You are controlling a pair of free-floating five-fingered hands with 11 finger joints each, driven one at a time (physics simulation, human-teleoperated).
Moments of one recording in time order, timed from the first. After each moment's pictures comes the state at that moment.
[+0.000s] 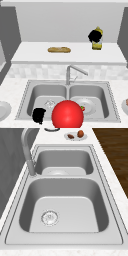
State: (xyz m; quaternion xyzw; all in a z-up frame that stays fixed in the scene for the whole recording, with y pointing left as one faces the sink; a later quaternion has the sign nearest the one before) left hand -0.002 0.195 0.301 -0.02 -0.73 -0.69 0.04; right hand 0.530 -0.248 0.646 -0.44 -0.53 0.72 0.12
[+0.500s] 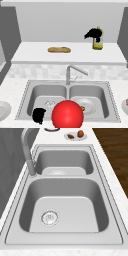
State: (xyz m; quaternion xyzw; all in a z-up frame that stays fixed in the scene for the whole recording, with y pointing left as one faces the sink) left hand -0.002 0.195 0.301 -0.02 -0.73 -0.69 0.04; right hand 0.532 -0.251 0.666 -0.37 -0.56 0.74 0.05
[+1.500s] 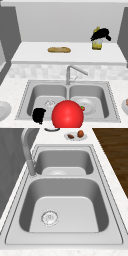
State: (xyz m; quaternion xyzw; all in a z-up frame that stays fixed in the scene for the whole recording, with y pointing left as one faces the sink) left hand -0.002 0.195 0.301 -0.02 -0.73 -0.69 0.04; right hand 0.553 -0.308 0.677 -0.31 -0.43 0.85 -0.03
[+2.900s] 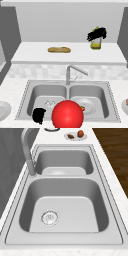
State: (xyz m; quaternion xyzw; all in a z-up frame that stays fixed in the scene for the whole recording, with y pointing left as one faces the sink) left hand -0.002 0.195 0.301 -0.02 -0.73 -0.69 0.04; right hand 0.642 -0.314 0.651 -0.19 -0.51 0.81 -0.22
